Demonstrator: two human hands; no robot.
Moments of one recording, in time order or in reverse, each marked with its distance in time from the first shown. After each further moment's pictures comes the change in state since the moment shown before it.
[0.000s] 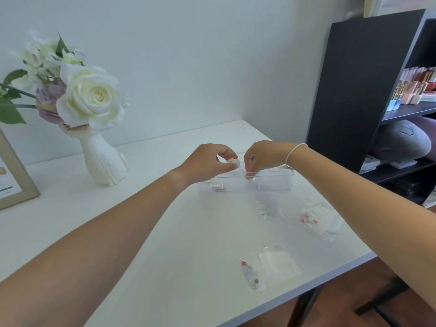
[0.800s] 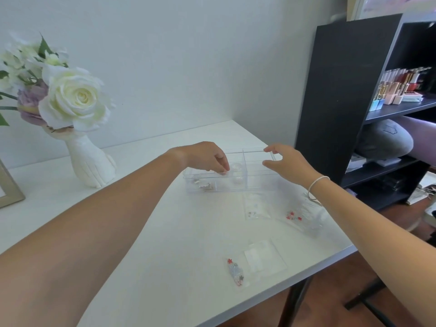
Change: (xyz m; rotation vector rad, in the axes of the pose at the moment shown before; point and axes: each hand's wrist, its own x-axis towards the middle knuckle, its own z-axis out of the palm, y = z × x) left_hand 0.033 0.014 -0.008 0.292 -0.431 -0.120; right_hand -0.040 0.058 0.038 0.439 0.560 0.216
